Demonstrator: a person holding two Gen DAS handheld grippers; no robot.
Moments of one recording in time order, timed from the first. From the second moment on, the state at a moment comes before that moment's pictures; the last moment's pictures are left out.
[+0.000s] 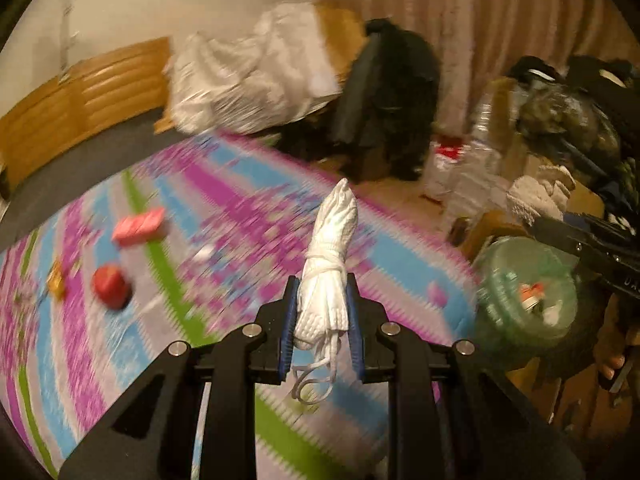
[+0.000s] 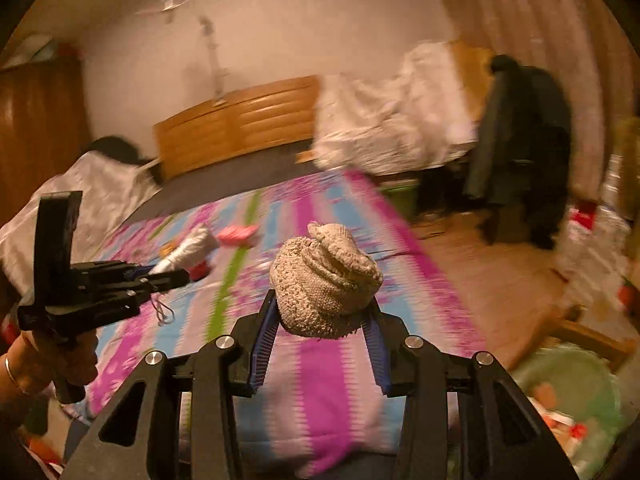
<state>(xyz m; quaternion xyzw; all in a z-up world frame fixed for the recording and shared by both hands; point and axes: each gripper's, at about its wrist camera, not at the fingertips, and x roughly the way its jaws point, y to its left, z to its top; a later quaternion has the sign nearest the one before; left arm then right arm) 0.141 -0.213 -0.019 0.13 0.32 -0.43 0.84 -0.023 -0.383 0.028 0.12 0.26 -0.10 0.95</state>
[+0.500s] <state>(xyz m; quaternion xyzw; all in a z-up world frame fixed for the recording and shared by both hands) 0.064 -0.450 0.008 0.20 0.29 -0.58 0.73 -0.212 -0.558 0.052 0.16 0.25 -0.38 0.88</state>
